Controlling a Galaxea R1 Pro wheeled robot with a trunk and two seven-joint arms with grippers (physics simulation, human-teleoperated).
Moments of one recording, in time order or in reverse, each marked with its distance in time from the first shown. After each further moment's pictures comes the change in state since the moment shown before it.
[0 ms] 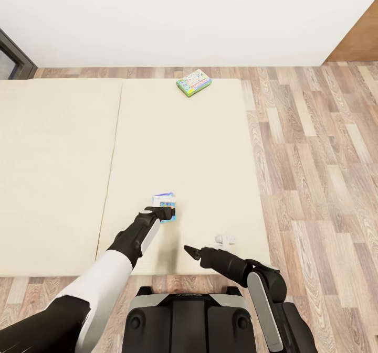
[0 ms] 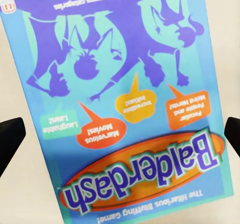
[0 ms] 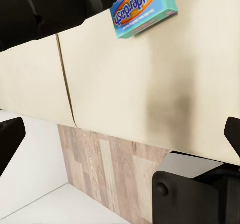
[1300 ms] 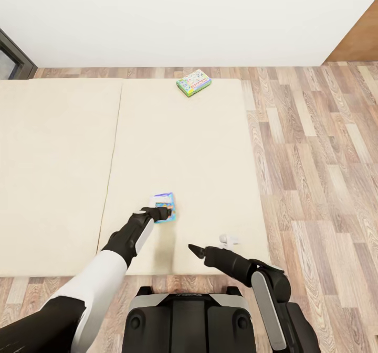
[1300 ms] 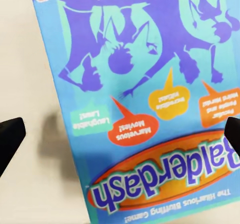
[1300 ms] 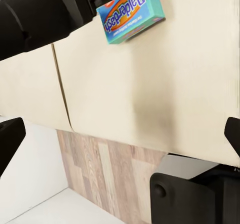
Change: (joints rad) left arm 0.003 0.030 0.036 0.000 -0.002 0.000 -0.057; right arm 0.000 -0.003 -0.036 0.000 -0.002 0.005 0.009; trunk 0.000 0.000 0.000
